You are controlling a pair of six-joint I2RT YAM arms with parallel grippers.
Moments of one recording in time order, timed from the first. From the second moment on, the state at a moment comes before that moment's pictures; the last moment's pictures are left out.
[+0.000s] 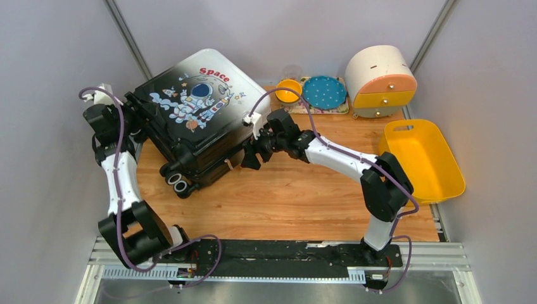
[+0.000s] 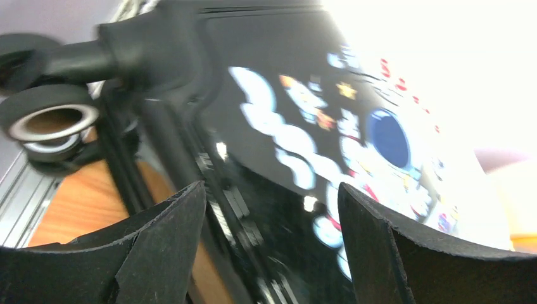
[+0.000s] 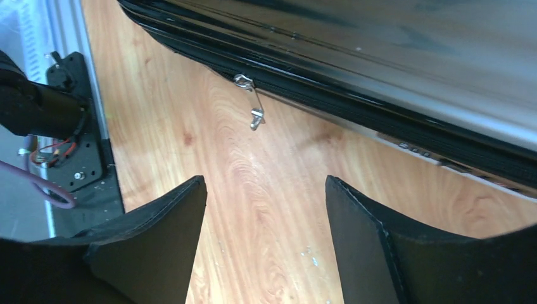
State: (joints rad) left arm 0.52 1.30 1.05 -0.04 0.48 -0.43; right arm 0.78 1.79 1.36 -0.17 -0.51 -0.01
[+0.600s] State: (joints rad) left arm 0.49 0.98 0.96 -0.13 0.80 -0.34; right arm 0.79 2.01 1.18 0.57 -0.72 0.37
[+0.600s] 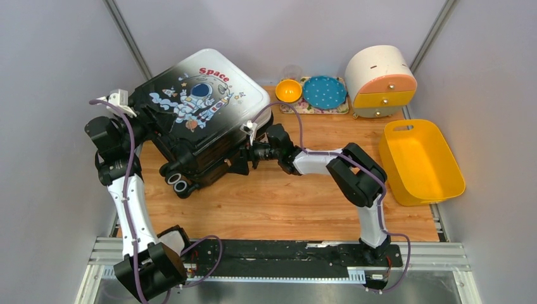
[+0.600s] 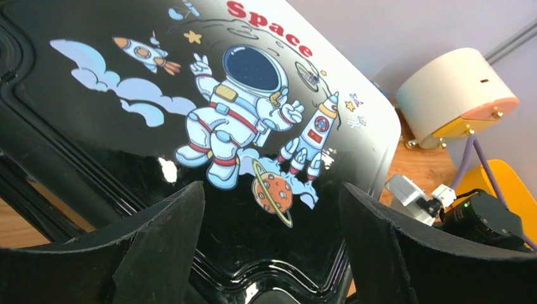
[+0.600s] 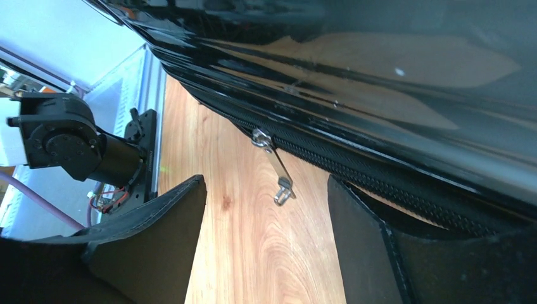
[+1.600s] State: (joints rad) left arm 0.49 0.90 0.99 -0.36 0.80 -0.24; right arm 0.85 2.05 1.19 0.70 -0.55 0.45
